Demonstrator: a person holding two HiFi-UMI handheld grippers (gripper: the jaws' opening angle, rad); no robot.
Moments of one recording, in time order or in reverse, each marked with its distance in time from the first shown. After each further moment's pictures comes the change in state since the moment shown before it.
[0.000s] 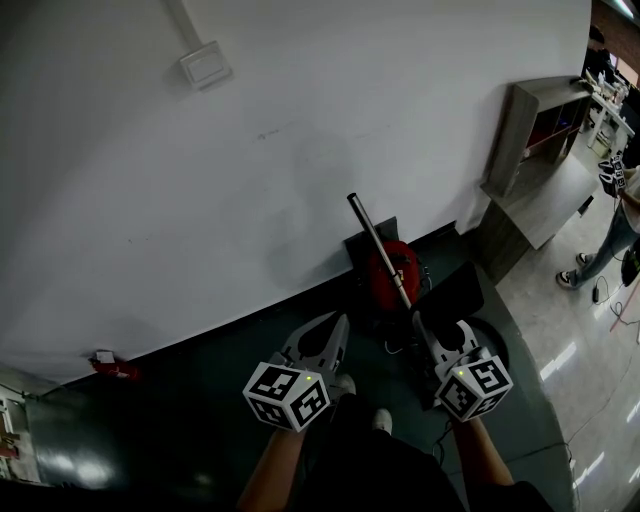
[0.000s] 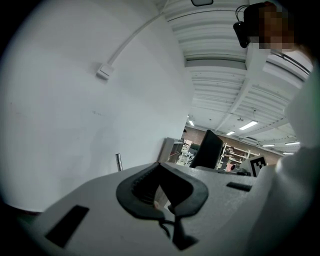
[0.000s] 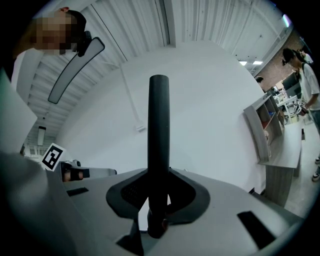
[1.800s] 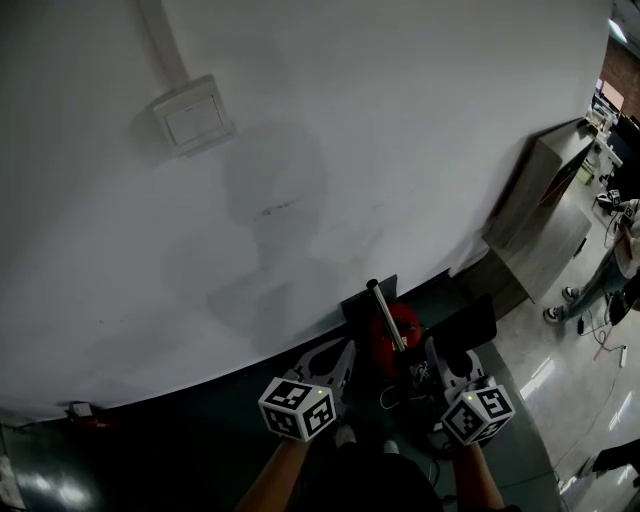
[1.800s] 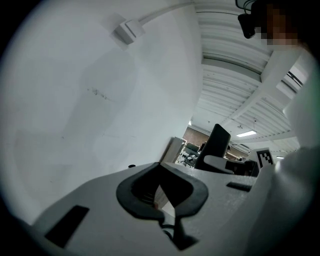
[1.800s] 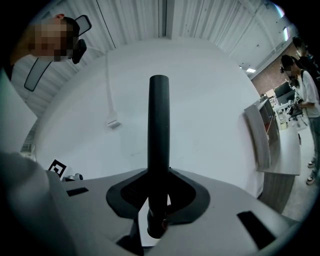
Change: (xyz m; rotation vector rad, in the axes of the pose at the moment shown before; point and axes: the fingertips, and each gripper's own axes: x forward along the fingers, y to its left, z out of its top) left arm 0.155 0.179 0.047 -0.090 0.083 -0.107; right arm 0.199 -0.067 0.036 -0.005 -0.019 -0.172
